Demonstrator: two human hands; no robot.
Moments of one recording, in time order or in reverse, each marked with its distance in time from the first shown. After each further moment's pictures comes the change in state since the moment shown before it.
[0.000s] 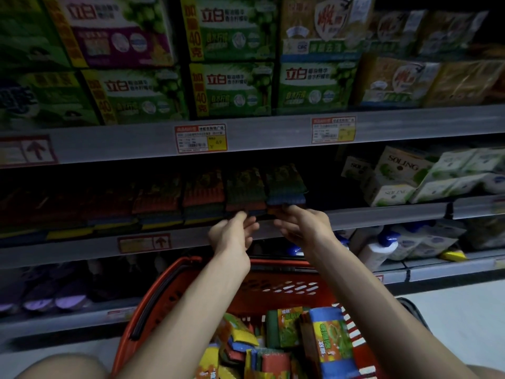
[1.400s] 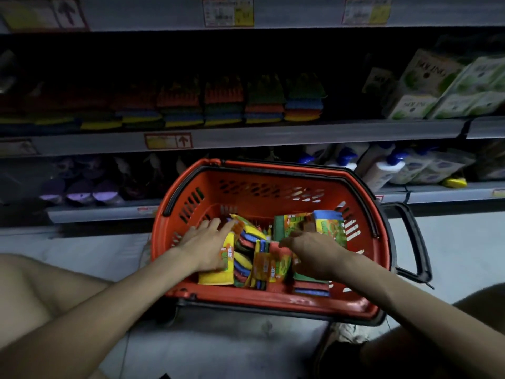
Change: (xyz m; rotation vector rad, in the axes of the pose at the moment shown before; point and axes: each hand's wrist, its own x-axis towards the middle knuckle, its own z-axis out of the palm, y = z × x) left_hand -0.004 -0.089 -0.215 2.240 -0.638 0.451; right_hand -0.122 0.129 -0.093 -1.986 -0.806 -0.405
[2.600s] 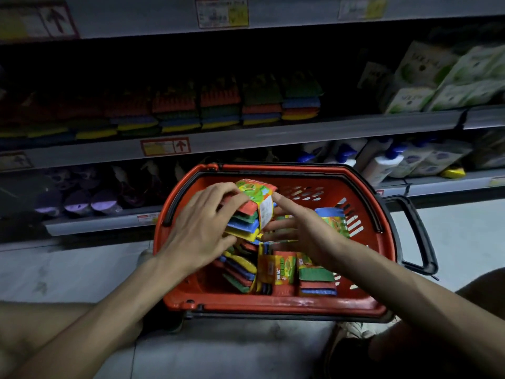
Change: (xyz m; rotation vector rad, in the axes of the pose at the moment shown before) left_hand -0.044 -0.006 -0.048 -0.105 0.889 0.344; right_hand 0.008 -0.026 -0.031 1.797 0.137 0.227
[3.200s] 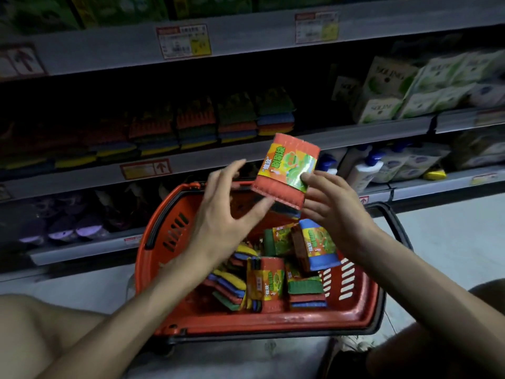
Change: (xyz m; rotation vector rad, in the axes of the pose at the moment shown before) left_hand 0.065 0.059 -0.012 -0.654 0.080 -0.372; right_hand -0.037 -0.050 -0.051 0.274 0.328 -0.359
